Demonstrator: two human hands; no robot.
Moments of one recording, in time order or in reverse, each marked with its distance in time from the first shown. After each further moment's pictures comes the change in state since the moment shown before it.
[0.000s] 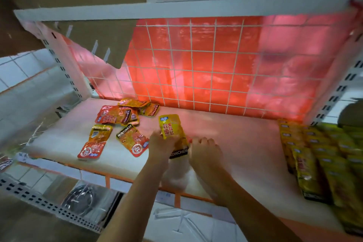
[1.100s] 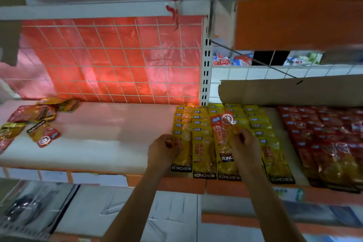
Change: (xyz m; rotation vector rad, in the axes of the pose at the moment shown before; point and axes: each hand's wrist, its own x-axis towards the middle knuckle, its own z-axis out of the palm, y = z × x) left_hand -0.184 -0.019 0.235 0.593 -0.212 0.202; right_hand -0.159 0.328 -0.136 0.857 0.348 0.604
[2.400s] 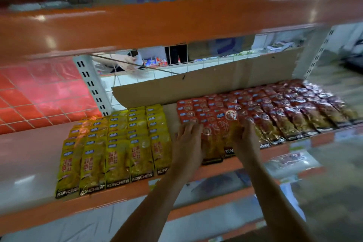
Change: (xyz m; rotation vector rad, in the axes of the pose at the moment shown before) left_hand -0.100 0.200 0.262 0.350 0.020 0.884; right_hand 0.066 0.125 -0.264 -0.205 0.285 -0.002
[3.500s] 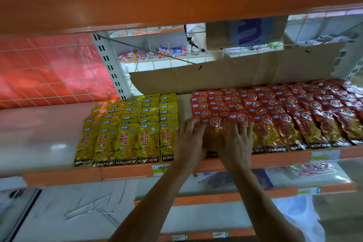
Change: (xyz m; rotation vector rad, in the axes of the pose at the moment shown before) left_hand -0.020 -0.002 0.004 0.057 -0.001 -0.115; right_hand -0.022 0.002 0.038 -0.332 -0.033 -0.337
